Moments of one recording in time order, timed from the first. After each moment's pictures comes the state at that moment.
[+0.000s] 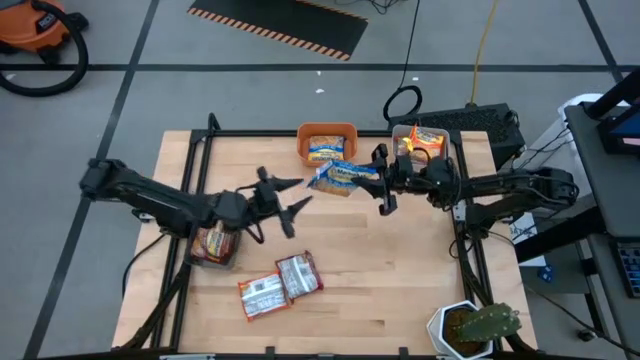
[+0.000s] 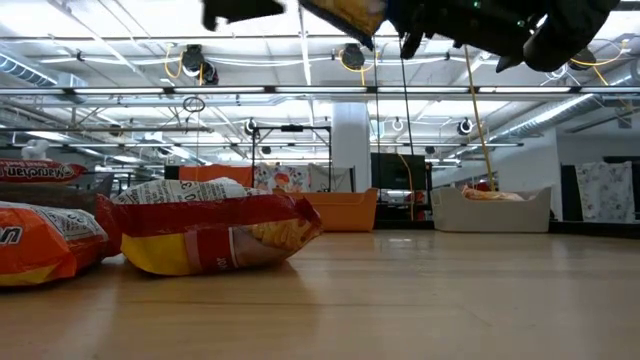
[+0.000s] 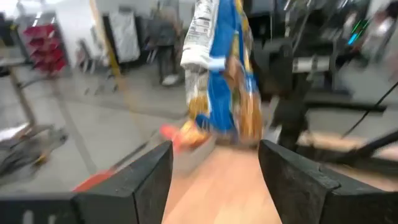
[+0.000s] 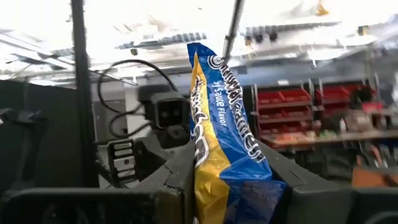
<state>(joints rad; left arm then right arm) -0.22 1.28 0.81 0.46 -0.67 0.03 -0.21 1.27 0.52 1.14 -0.23 0.20</state>
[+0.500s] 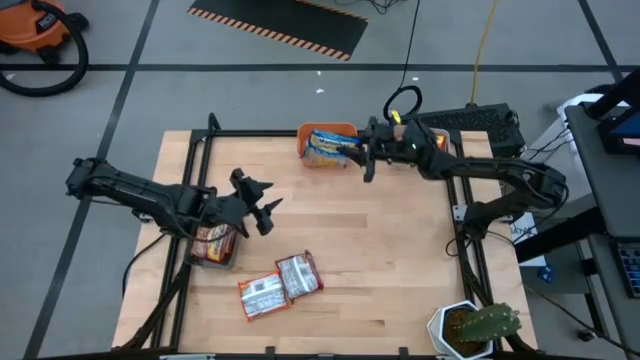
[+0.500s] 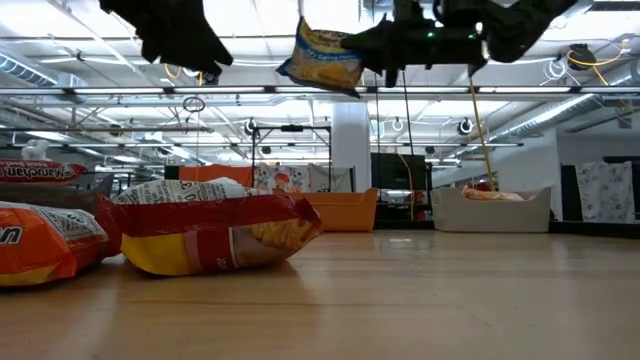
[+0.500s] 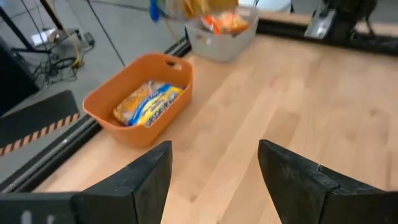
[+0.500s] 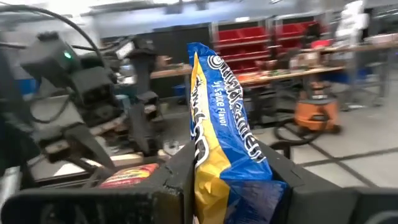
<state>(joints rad) -0.23 1.07 0.81 -0.35 -0.71 -0.35 -0.46 1.36 0.77 0.68 -0.36 0.15</state>
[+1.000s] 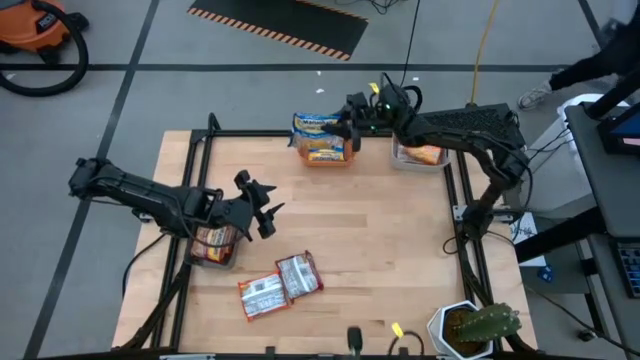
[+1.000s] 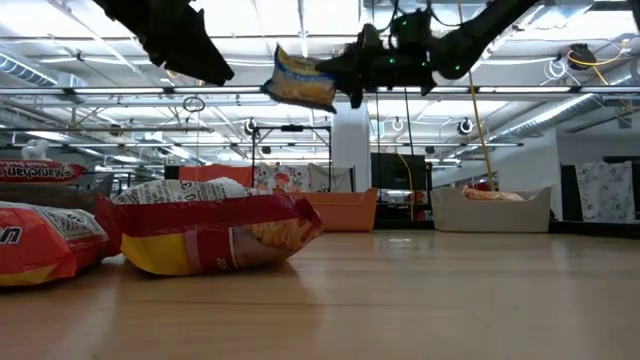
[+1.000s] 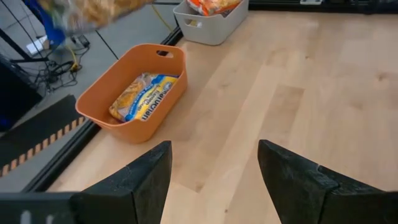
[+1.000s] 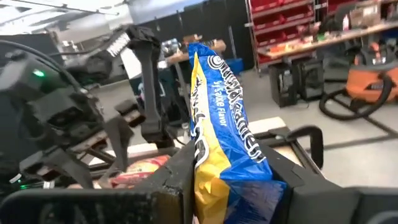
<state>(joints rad) -0.22 1.12 0.81 -0.36 -0.67 -0.26 -0.67 1.69 1.14 0.55 -0.75 0.25</state>
